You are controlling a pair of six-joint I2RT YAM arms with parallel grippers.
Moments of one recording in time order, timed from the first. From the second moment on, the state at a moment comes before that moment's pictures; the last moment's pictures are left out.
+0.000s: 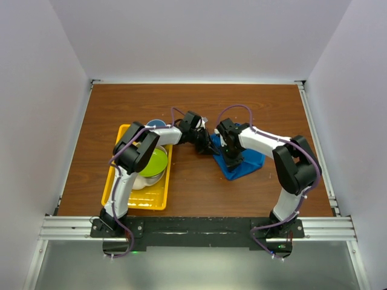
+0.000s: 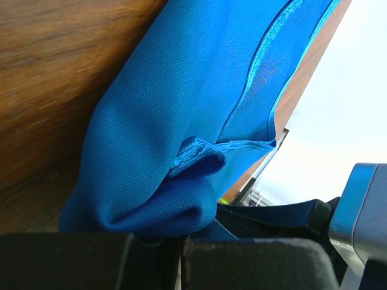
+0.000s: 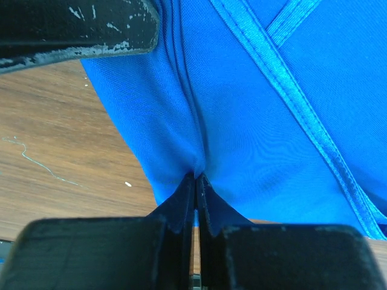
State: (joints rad) left arm -0.61 2.24 1.41 -0.07 0.65 -1.01; right arm 0.54 1.79 1.13 -0.79 -0.01 0.22
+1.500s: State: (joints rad) left arm -0.53 2.18 1.47 -0.20 0.62 -0.90; right arm 0.51 1.76 1.09 -0.59 -0.05 0.29
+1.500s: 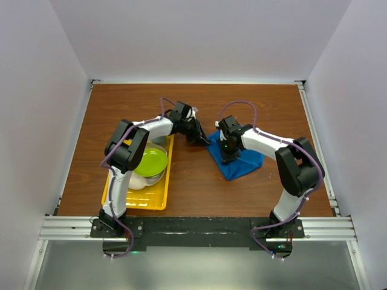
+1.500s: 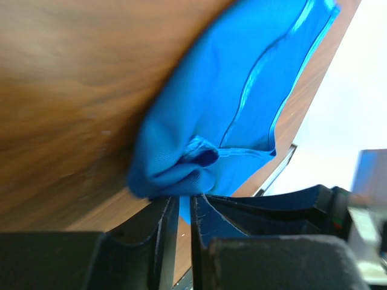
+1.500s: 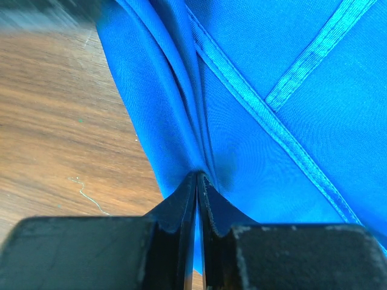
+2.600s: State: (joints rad) left arm -0.53 2.10 1.58 -0.38 0.51 -0.69; right arm 0.50 1.77 1.09 -0.60 -0.08 0.29
